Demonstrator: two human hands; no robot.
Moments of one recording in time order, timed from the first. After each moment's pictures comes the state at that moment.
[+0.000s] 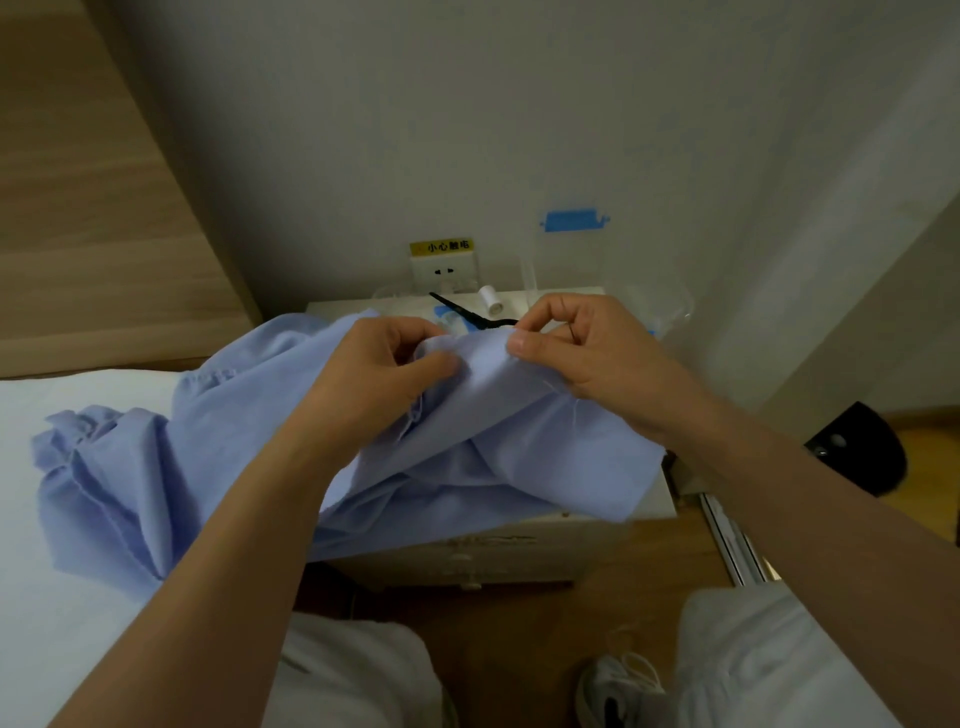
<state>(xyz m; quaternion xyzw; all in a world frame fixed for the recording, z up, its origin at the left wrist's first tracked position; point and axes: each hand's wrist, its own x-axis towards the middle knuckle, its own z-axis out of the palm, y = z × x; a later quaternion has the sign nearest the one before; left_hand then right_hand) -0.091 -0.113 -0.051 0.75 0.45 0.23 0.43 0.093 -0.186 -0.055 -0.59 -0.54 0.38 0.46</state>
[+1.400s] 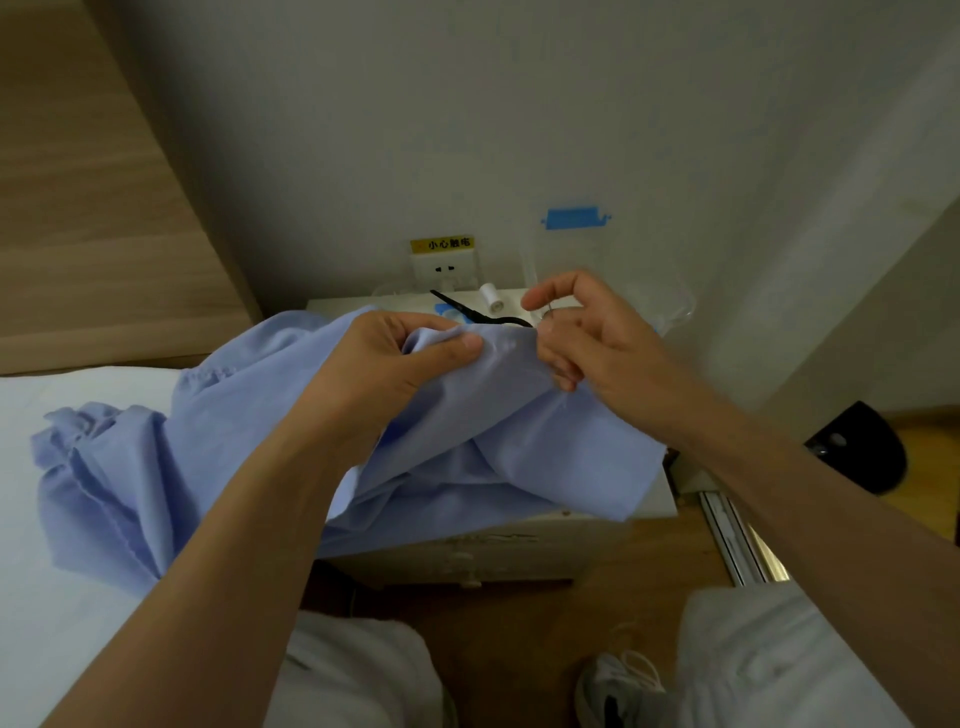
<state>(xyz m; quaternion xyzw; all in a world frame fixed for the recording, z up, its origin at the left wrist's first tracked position) -0.088 -0.115 -0.049 0.69 0.42 0.26 0.53 0.100 -0.190 -0.064 -0.53 -0.57 0.39 0.49</state>
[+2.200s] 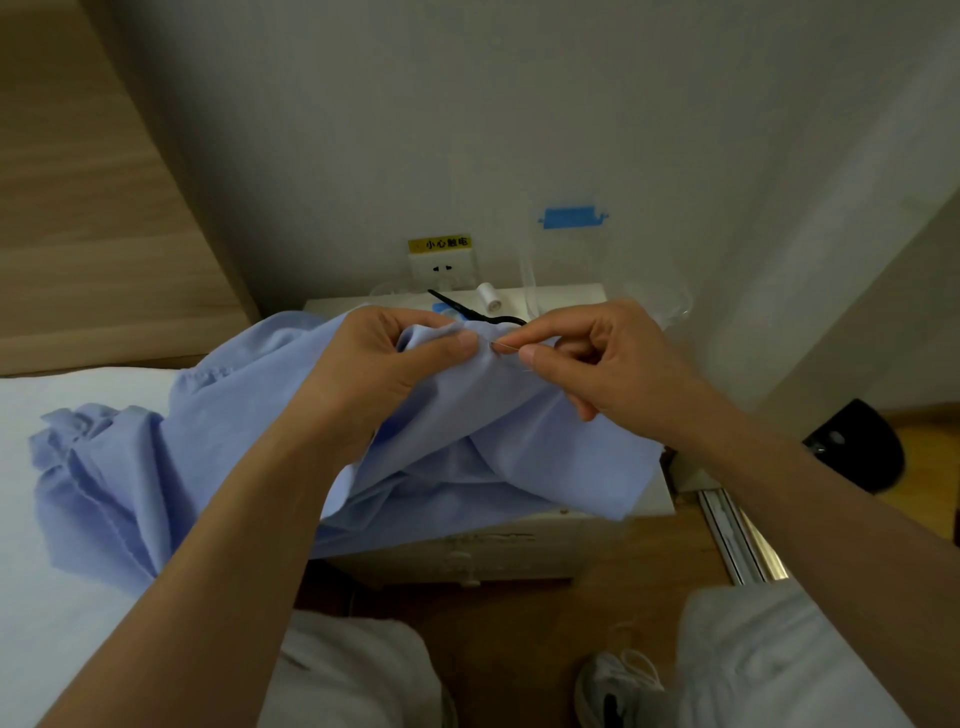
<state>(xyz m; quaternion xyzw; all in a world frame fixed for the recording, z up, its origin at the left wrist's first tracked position) -0.088 -0.121 -0.043 0.69 0.41 0.27 0.54 0.105 -0.197 -0.063 -0.53 -0.66 0.28 0.45</state>
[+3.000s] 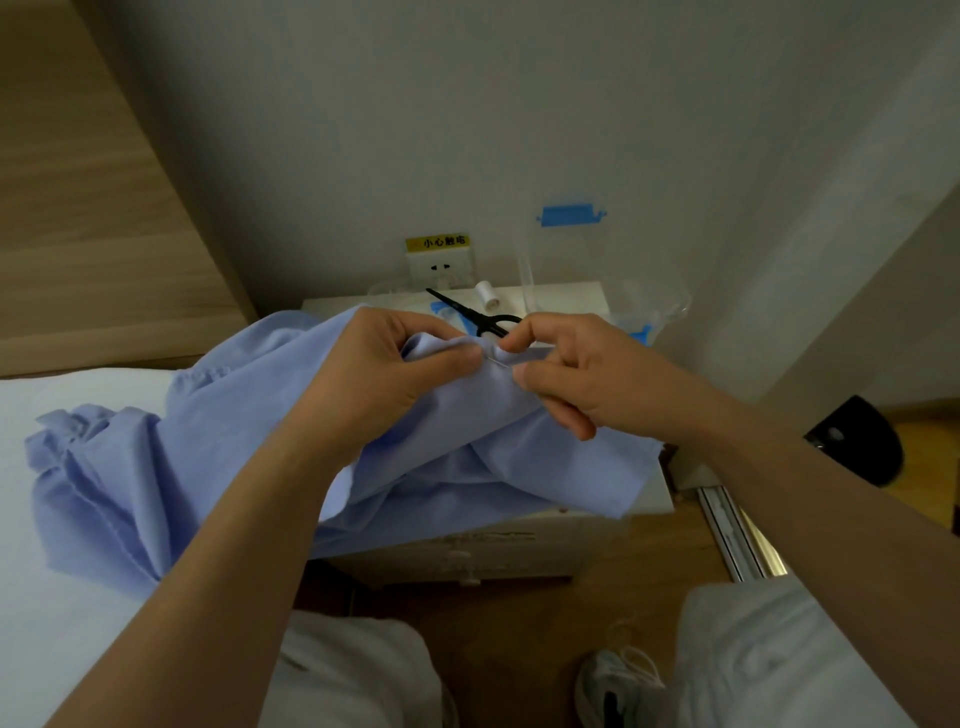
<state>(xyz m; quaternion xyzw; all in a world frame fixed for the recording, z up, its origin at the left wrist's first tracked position) -0.088 -0.122 -0.044 0.77 0.38 0.26 0.45 0.099 -0.196 -0.056 -0.57 -0.63 0.41 0.34</state>
